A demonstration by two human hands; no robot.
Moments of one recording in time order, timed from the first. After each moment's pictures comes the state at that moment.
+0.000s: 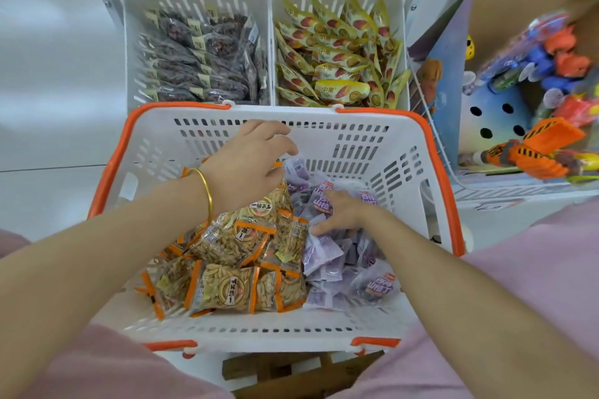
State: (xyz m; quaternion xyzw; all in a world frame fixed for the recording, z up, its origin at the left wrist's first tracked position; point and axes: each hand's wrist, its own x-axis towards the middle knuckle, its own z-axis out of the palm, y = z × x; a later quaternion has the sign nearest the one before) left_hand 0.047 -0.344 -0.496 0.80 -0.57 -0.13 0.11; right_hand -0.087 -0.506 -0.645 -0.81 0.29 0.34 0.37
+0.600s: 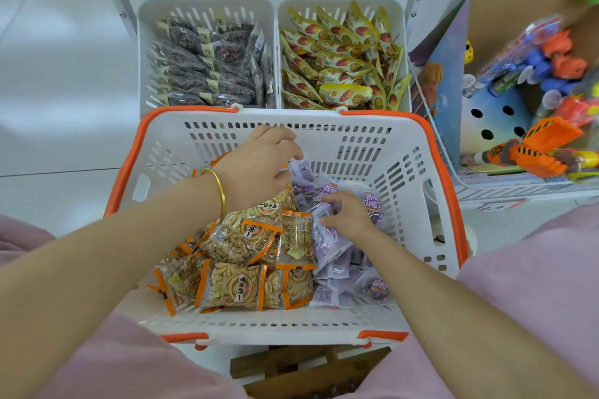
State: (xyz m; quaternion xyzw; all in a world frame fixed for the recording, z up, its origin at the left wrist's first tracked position) left_hand 0.045 -0.340 -0.495 0.80 -0.57 -0.15 0.10; right_hand -0.101 -0.471 -0.648 -0.78 0.39 0.05 0.49
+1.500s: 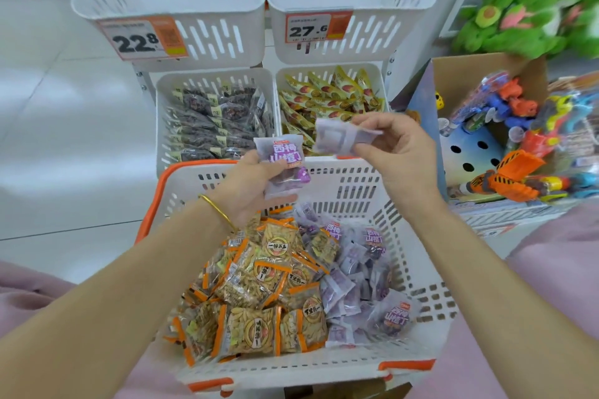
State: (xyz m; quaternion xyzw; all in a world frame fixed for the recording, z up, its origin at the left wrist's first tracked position) left_hand 0.056 -0.347 -0.458 0.62 -0.11 -0.48 0.61; right_hand -0.084 -0.486 -0.450 -0.70 0.22 -0.39 0.55
